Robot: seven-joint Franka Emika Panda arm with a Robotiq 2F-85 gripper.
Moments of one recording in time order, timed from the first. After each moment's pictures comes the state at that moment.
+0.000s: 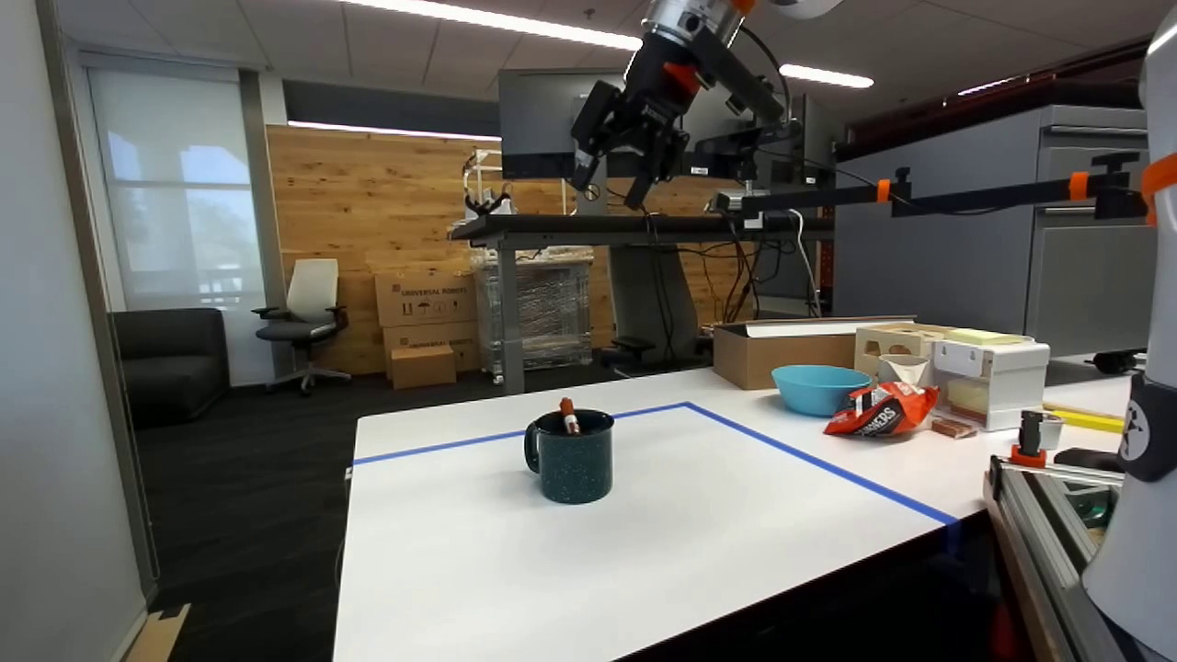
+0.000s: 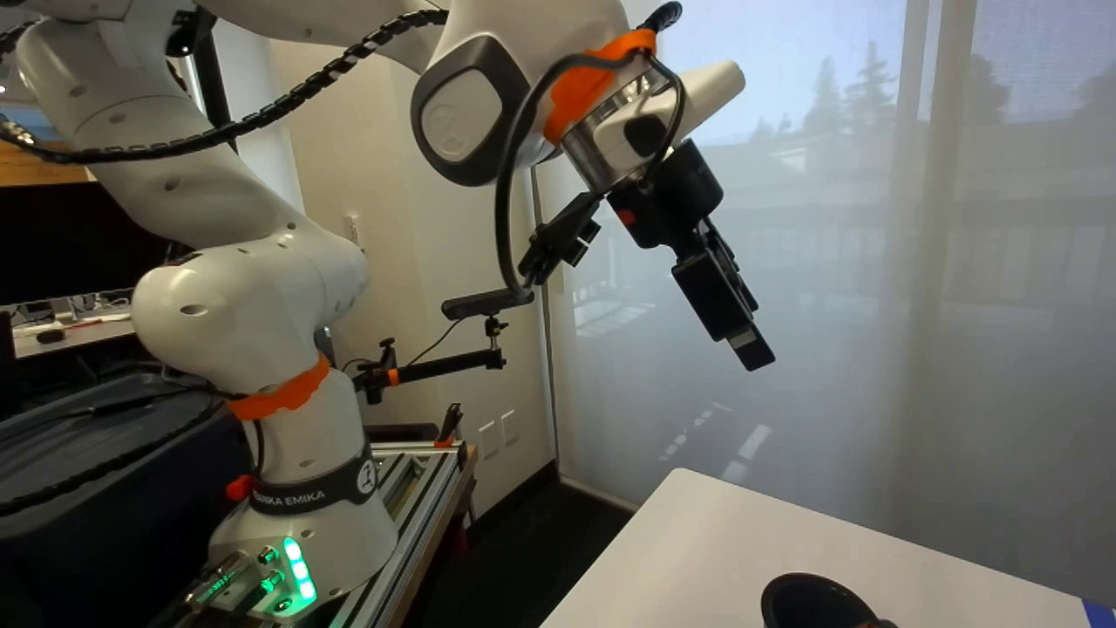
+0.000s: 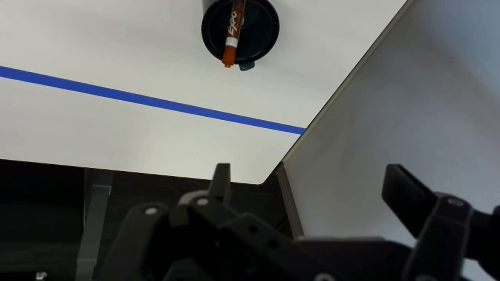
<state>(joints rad) -0.02 -0.56 -0.18 -2.77 0.13 2.76 -0.12</state>
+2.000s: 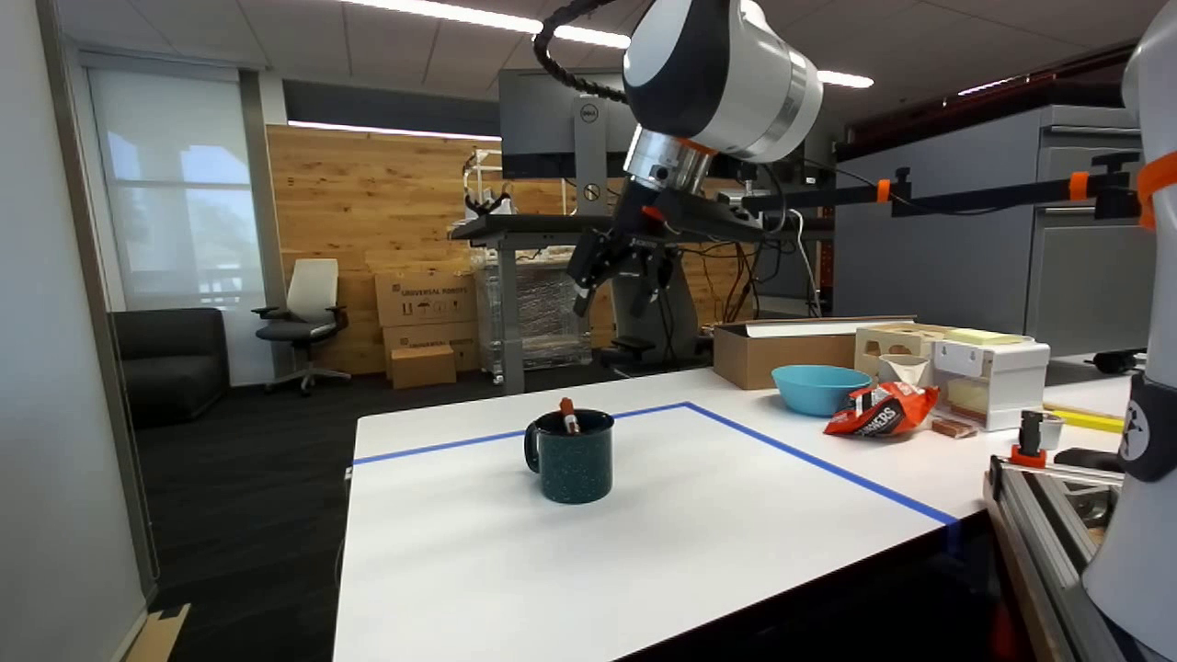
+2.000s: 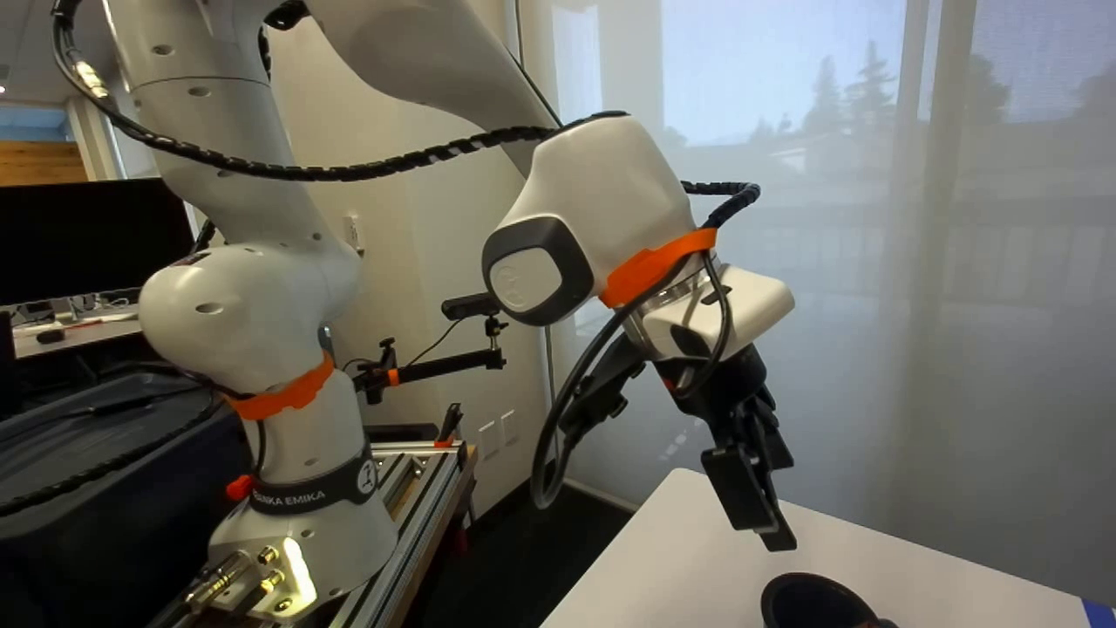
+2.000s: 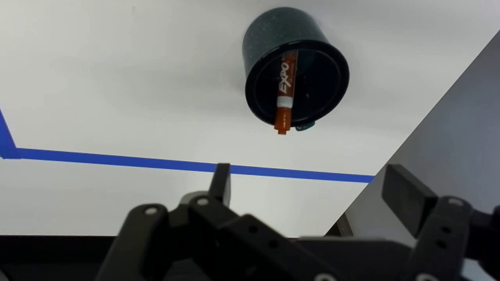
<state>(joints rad) 0.06 -0.13 -0.25 -2.76 0.26 3.10 -0.12</state>
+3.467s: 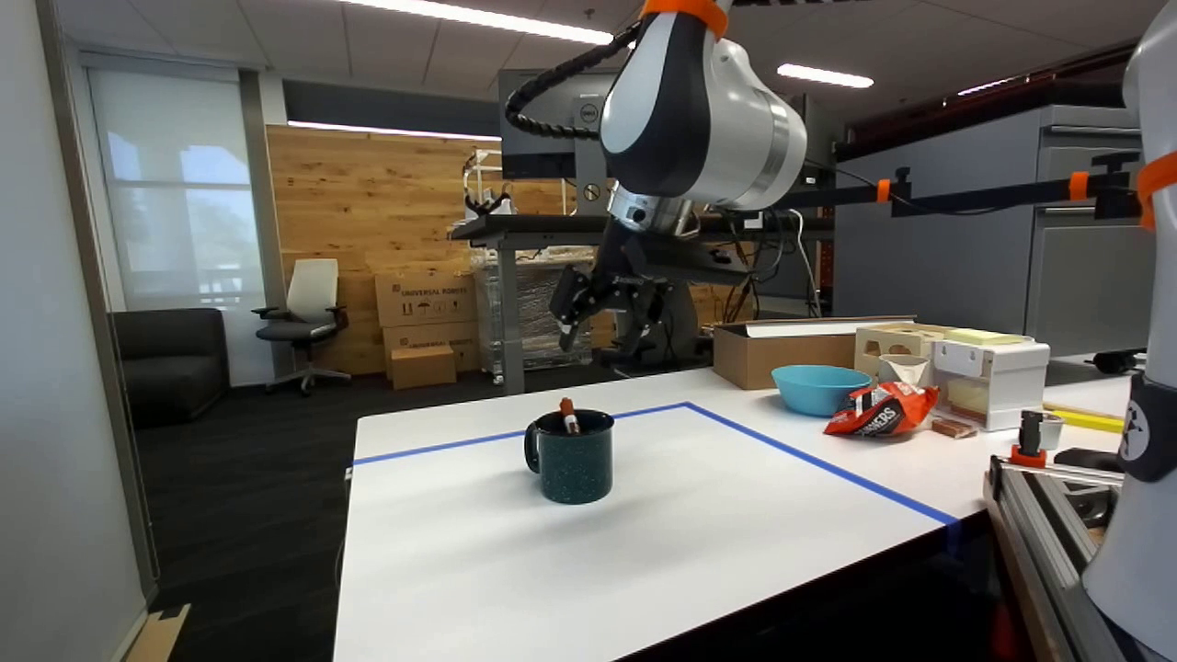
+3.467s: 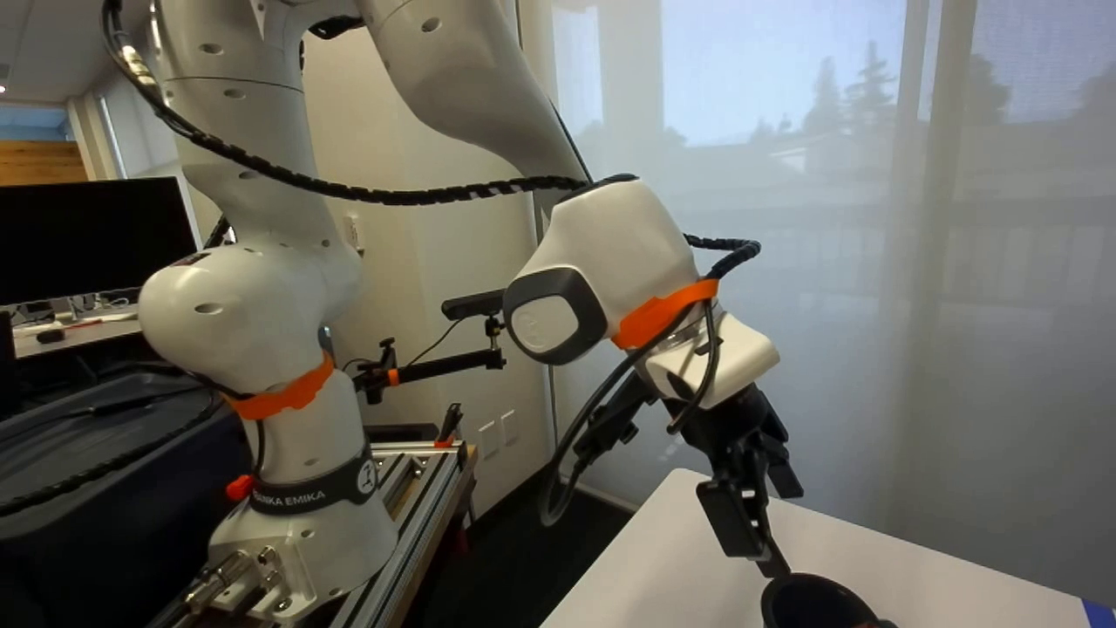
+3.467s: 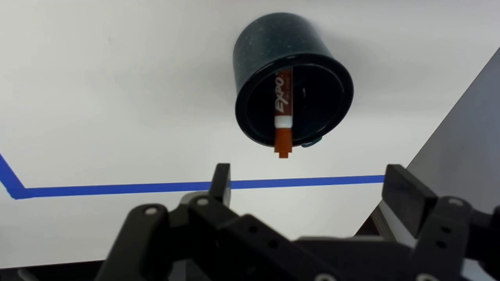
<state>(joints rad) 0.06 0.04 -0.16 -2.75 0.32 3.28 0.05</state>
